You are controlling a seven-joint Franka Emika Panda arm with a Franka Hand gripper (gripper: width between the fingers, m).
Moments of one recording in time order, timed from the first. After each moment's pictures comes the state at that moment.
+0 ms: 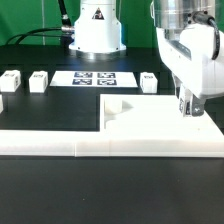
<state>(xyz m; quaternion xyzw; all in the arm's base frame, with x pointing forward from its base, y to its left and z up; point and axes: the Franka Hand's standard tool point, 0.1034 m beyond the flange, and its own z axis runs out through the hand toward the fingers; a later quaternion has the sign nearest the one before) 0.629 0.113 0.065 -0.77 0.63 0.04 0.06</state>
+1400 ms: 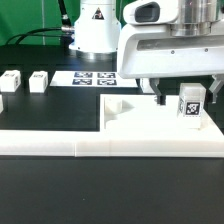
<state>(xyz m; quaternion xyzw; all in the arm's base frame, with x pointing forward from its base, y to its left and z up) 0.628 0.108 0.066 -1.00 0.06 -0.02 0.04</state>
